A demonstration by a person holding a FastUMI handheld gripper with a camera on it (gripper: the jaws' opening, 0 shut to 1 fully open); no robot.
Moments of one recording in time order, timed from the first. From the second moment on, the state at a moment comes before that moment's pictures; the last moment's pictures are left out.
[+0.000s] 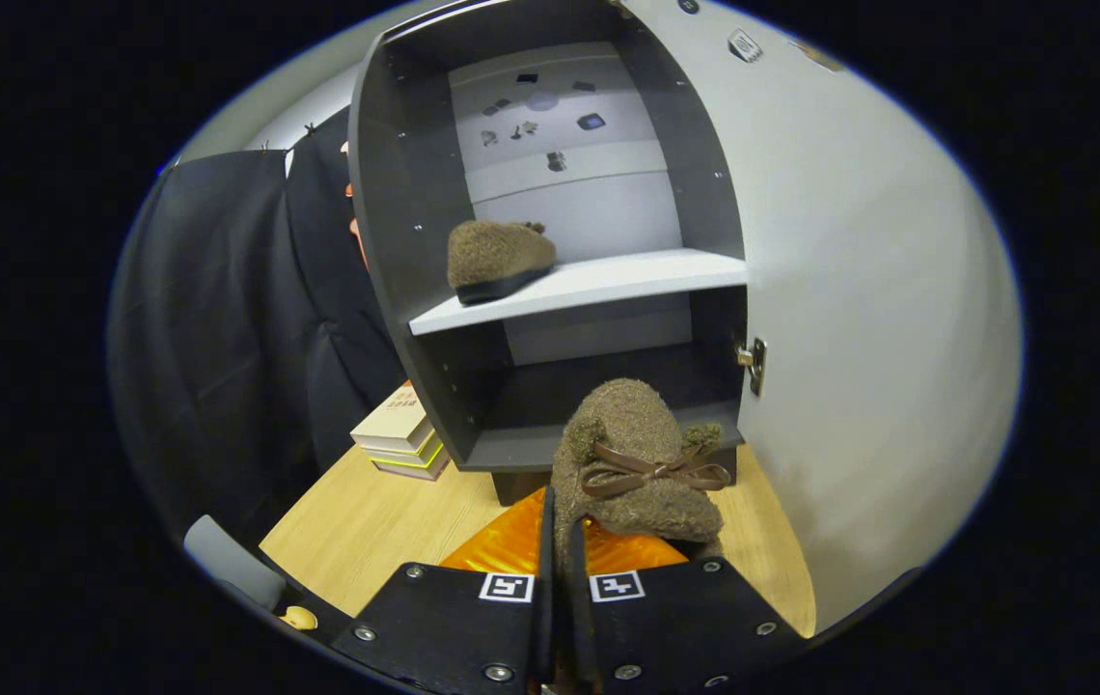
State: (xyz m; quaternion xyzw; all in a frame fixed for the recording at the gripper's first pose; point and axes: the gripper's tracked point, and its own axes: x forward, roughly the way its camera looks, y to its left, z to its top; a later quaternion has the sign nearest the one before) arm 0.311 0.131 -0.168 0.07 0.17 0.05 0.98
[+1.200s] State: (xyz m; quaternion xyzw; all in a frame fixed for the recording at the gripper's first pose) arm 0.505 0.108 -0.006 -0.01 0.12 0.03 0.99
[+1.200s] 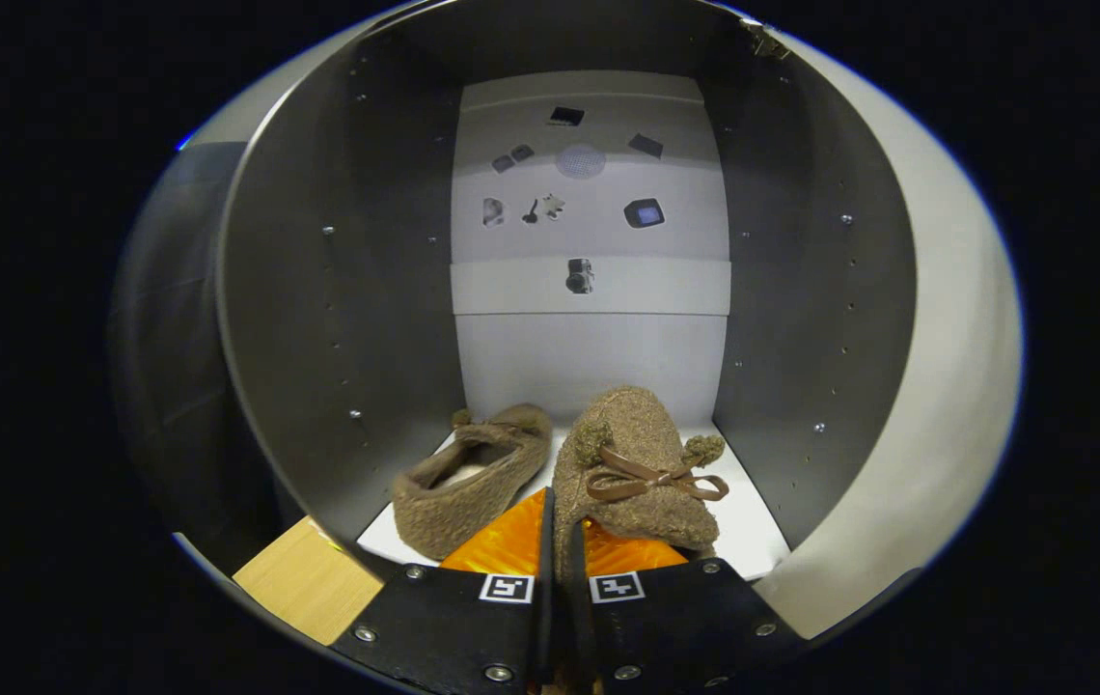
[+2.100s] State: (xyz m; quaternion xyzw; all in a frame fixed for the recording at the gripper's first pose) arm 0.609 0.081 -0.054 0.00 0.19 0.00 0.98
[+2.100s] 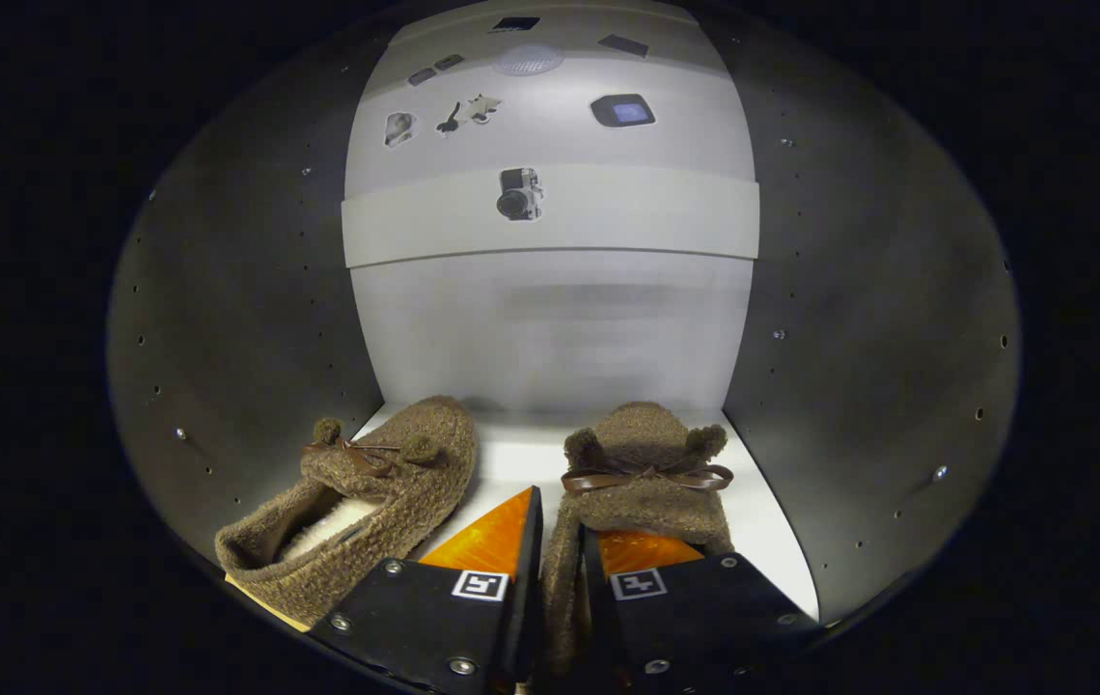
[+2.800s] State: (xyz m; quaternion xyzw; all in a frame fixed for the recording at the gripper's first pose) arm 0.598 0.083 -0.047 0.01 0.21 -0.02 0.98
